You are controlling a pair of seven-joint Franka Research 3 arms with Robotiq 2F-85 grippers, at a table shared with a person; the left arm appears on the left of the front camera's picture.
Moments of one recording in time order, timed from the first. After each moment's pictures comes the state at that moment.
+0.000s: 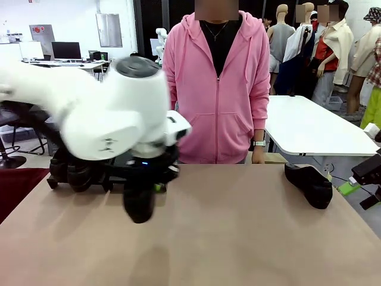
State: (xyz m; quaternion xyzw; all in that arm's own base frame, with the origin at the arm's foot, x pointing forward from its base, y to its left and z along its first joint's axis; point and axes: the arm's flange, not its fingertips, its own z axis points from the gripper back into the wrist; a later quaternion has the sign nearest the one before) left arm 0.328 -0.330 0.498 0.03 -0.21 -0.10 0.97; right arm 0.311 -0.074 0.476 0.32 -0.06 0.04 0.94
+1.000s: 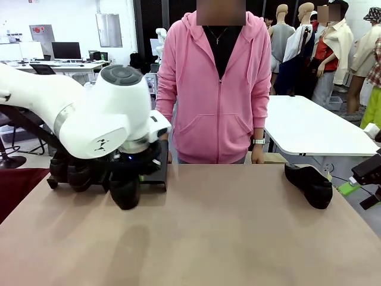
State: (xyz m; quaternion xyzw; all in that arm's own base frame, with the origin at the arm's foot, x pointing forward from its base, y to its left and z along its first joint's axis) left arm 0.420 -0.272 0.468 0.05 -0.25 -0.05 0.97; right arm 0.311 -0.074 0.476 0.32 -0.06 0.04 0.94
